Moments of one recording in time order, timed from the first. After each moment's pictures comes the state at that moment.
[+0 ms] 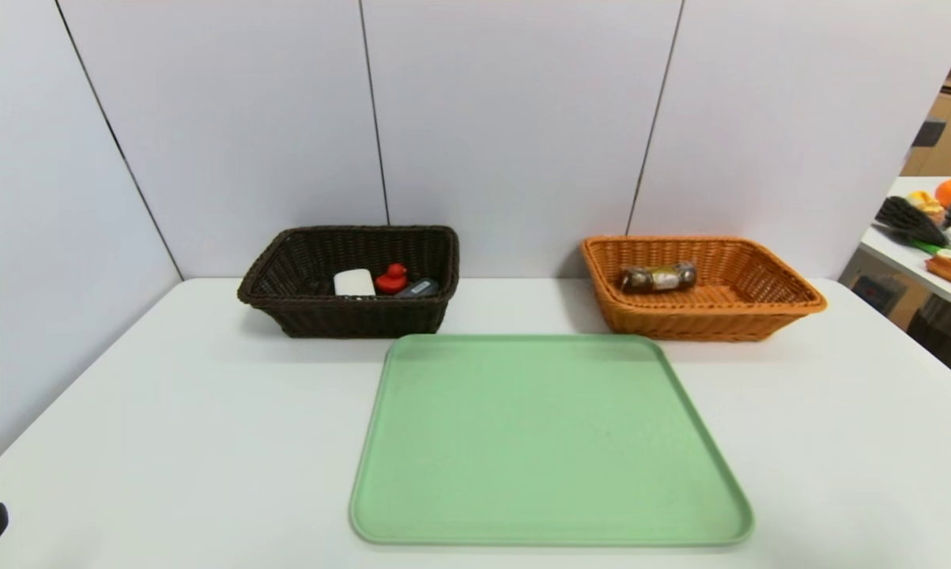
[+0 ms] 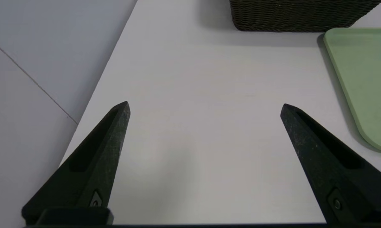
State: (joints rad) left arm -0.07 0.45 -0.45 0.19 0.19 -0.01; right arm -0.31 0.73 -0.79 0.36 0.05 -0.22
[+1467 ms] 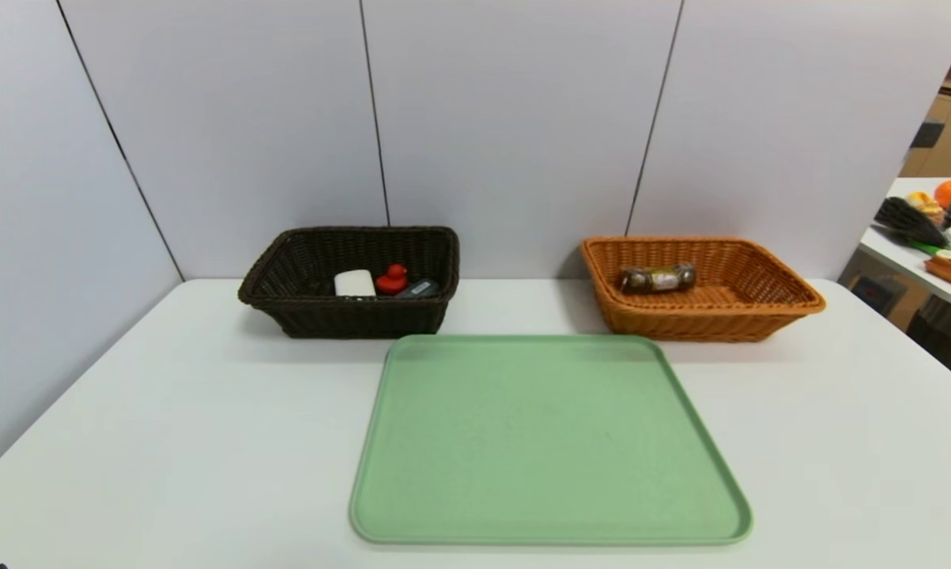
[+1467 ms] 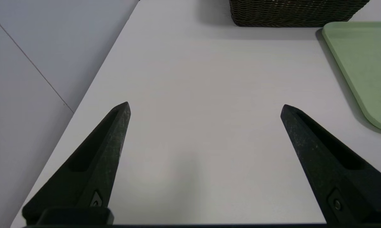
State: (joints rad) left arm -0.05 0.26 -0.31 0.17 0.15 0.01; right arm 0.01 0.28 -0.65 0.56 0.00 -0.17
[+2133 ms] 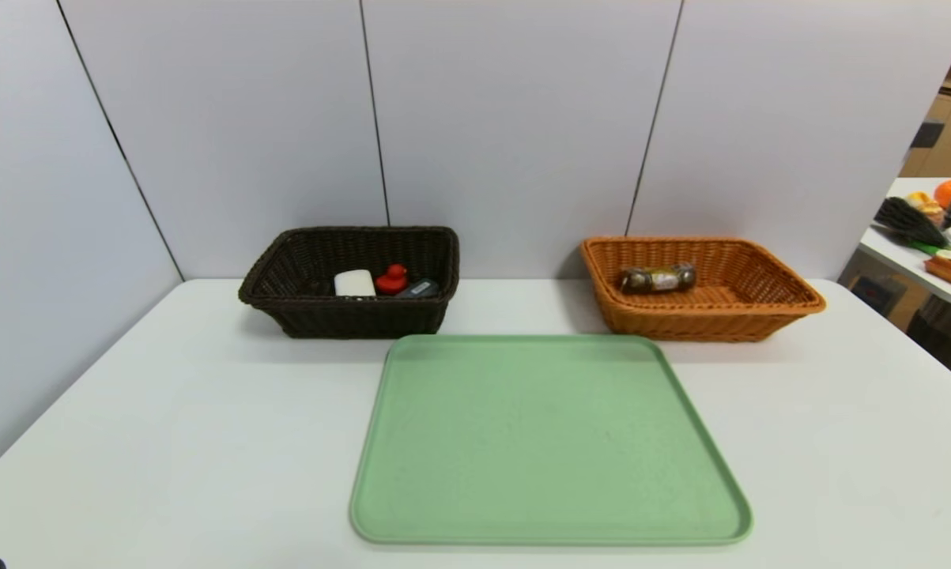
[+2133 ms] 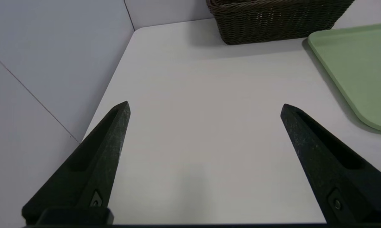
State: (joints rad) left arm -0.03 0.24 -0.31 0.11 0.07 0.12; right arm 0.01 0.09 -0.59 0.52 0.01 -0.16
